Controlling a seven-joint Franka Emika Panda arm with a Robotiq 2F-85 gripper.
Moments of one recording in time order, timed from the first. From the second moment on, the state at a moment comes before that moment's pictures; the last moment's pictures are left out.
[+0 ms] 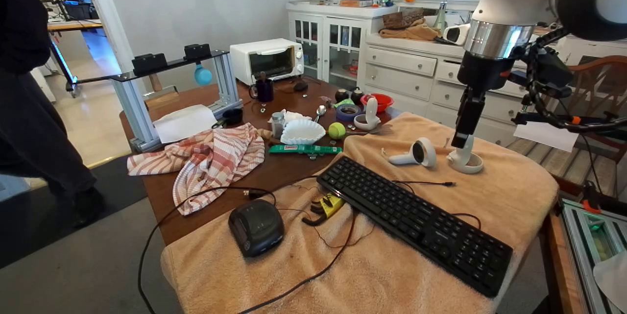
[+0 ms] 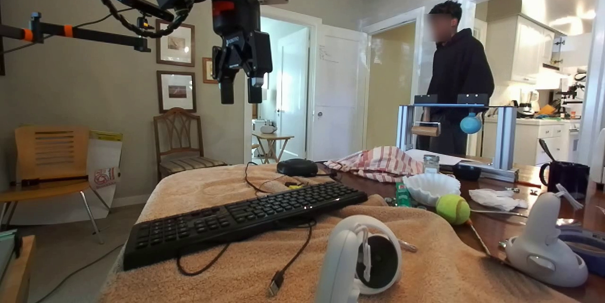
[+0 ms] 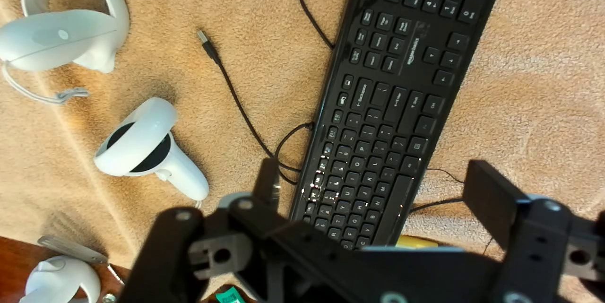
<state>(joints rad) 0.00 -0.54 0.02 -2.71 -0.05 2.21 -0.01</state>
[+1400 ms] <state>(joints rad) 0.05 -0.28 0.05 -2.48 -0.05 2.38 -0.07</state>
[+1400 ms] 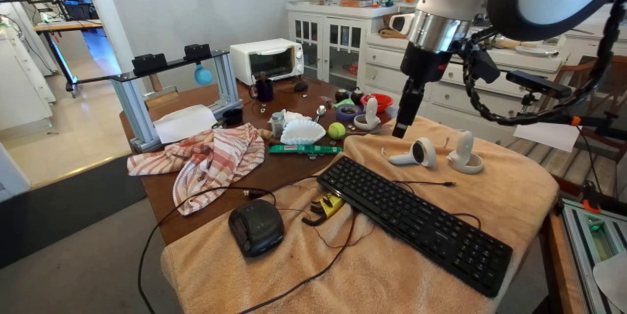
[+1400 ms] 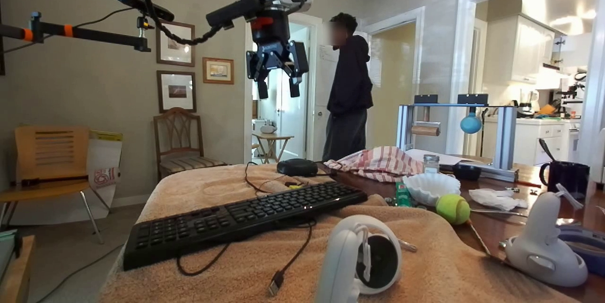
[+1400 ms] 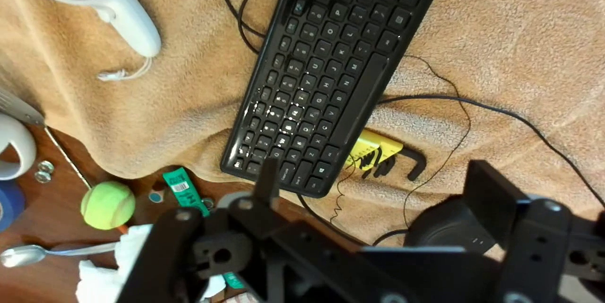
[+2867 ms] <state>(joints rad) 0.07 0.12 0.08 -2.08 -0.04 2.36 -0.46</state>
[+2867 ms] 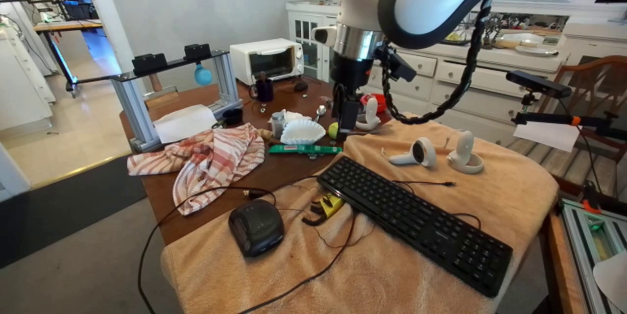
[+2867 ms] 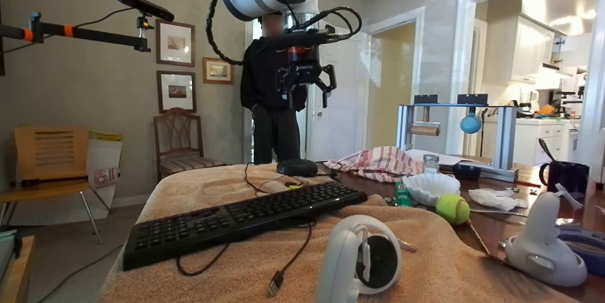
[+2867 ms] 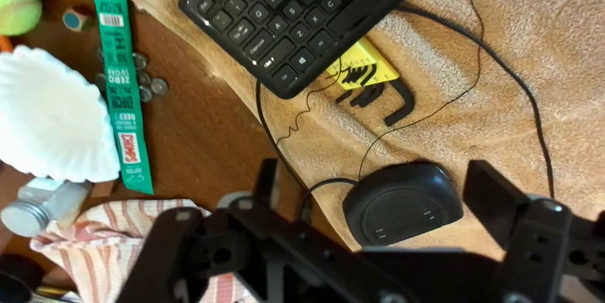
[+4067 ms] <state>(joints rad) 0.06 0.51 0.14 -1.67 -0.05 1.99 -0.94</state>
